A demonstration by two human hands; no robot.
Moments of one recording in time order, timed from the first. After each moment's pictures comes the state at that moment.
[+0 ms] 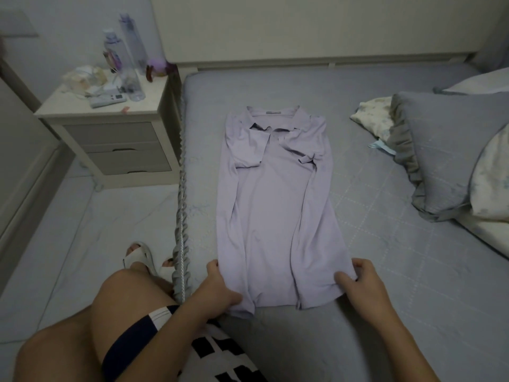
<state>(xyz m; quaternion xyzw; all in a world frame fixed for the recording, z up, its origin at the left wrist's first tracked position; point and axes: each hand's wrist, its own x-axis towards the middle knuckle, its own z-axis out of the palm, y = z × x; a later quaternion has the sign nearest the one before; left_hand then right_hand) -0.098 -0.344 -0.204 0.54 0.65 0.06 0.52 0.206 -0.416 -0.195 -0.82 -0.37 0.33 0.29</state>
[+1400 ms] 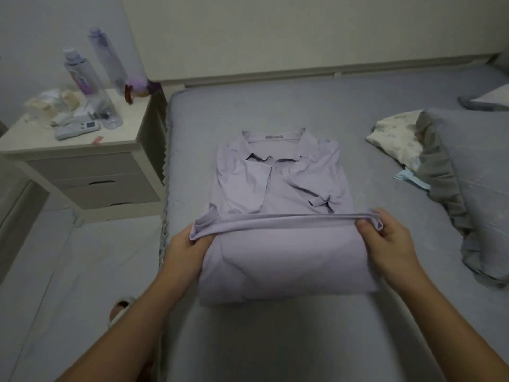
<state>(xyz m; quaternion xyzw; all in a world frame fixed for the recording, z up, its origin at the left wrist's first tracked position) -0.087 -0.129 -0.154 0.54 0.62 0.35 0.45 0.255 -0.202 -0.151 -0.67 -0.49 0.25 0.50</state>
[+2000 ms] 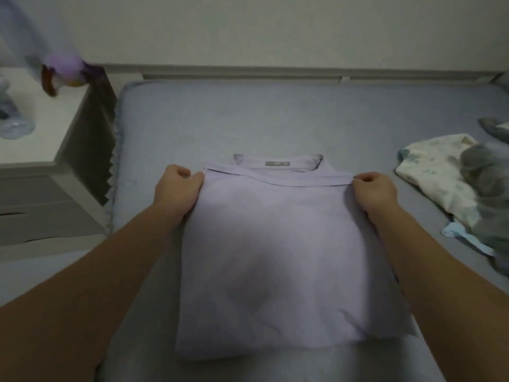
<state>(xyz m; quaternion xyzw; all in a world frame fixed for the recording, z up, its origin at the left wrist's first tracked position) -0.036 0.204 -0.226 0.53 0.70 0.30 0.37 0.315 0.112 -0.197 -0.88 -0.33 0.16 0.31</state>
